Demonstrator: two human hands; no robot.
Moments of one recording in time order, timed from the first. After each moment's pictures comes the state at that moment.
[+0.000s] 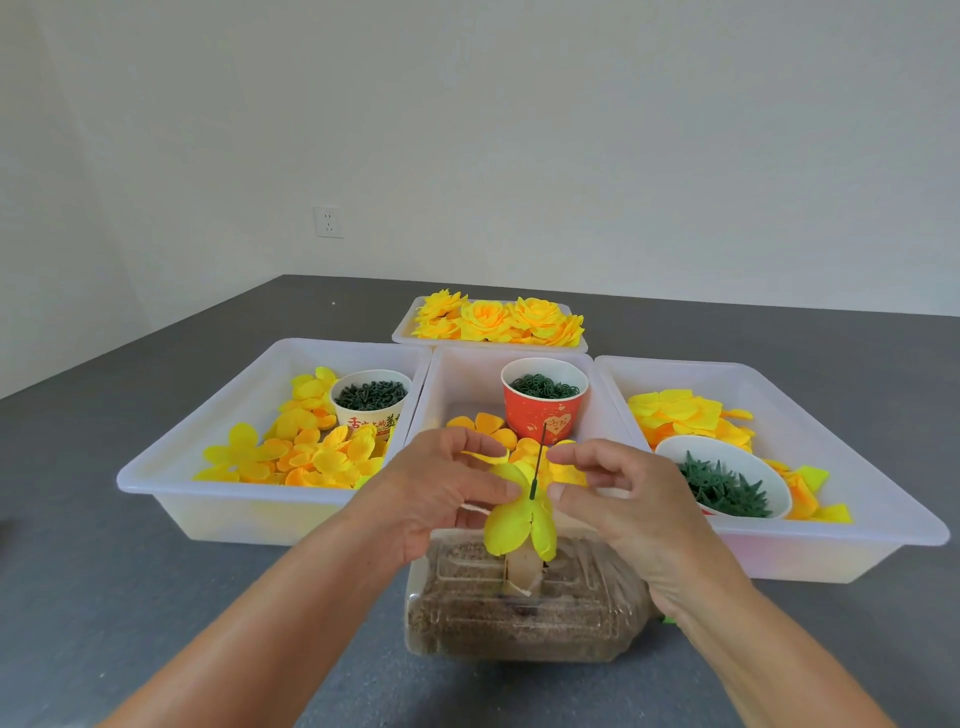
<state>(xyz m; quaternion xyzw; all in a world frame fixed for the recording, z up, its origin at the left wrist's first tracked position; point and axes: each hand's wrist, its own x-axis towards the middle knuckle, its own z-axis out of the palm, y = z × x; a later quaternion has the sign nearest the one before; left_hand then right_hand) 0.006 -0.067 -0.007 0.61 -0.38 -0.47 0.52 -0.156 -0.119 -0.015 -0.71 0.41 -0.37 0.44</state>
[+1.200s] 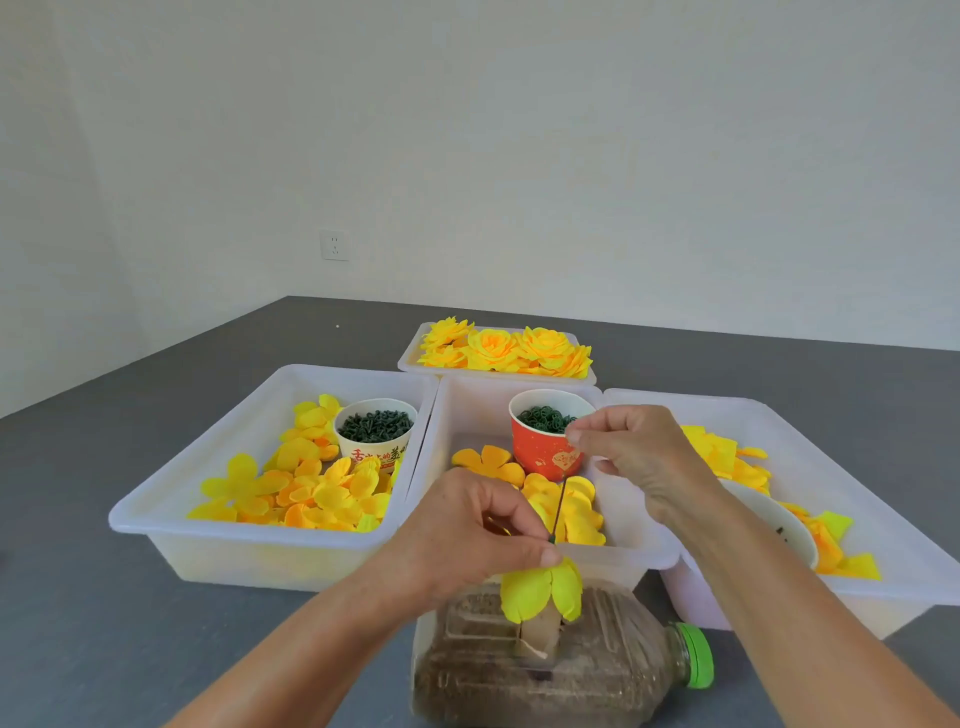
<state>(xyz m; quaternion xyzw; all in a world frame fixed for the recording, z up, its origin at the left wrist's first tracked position) 0.008 -0.066 -0.011 0.54 -0.60 -0.33 0.48 -0.122 -0.204 0.010 -0.68 0.42 -0.37 0.47</state>
